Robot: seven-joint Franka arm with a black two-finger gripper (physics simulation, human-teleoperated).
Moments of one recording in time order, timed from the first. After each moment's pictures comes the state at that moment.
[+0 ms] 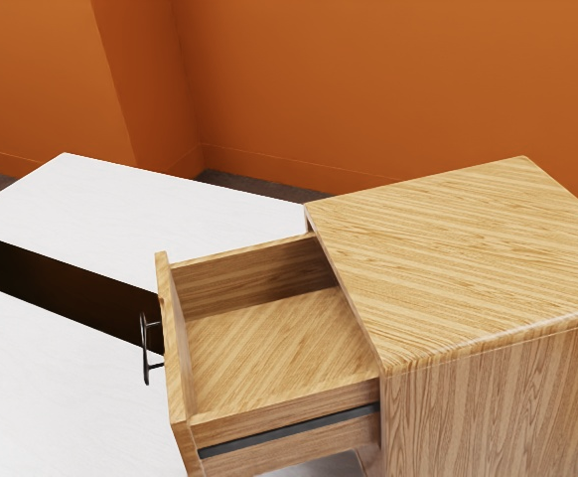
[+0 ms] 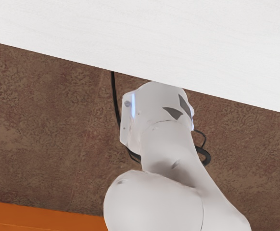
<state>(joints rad) -0.26 -0.18 0.64 -1.52 0.13 0.78 0.13</state>
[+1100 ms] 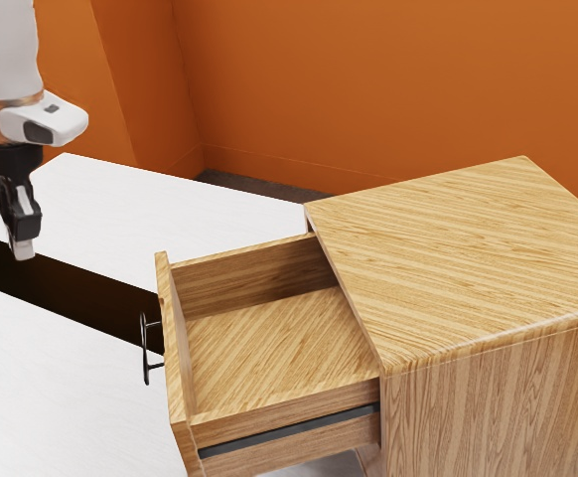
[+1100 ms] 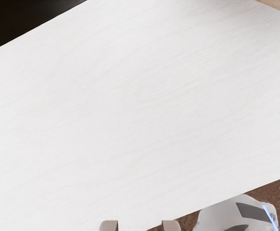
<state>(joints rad) -0.28 -0.55 0.15 -2.04 0.21 1.31 0.32</state>
